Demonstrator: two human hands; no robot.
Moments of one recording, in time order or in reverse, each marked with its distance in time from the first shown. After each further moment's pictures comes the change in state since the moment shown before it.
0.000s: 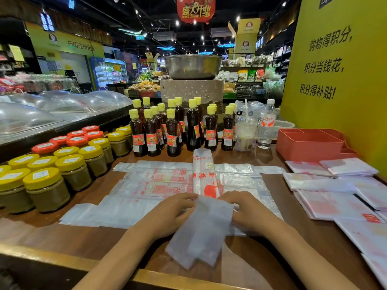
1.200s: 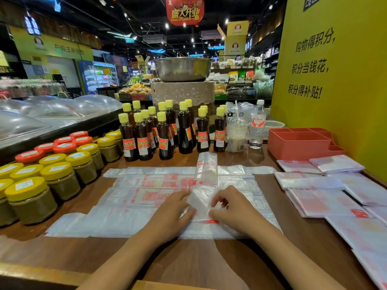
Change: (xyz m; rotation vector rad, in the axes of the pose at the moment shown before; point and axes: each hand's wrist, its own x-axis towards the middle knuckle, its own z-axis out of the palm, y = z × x) left_hand 0.014 0.005 0.019 0.038 0.170 -0.013; right_hand 0.006 -0.011 0.009 -0.067 0.137 0.209
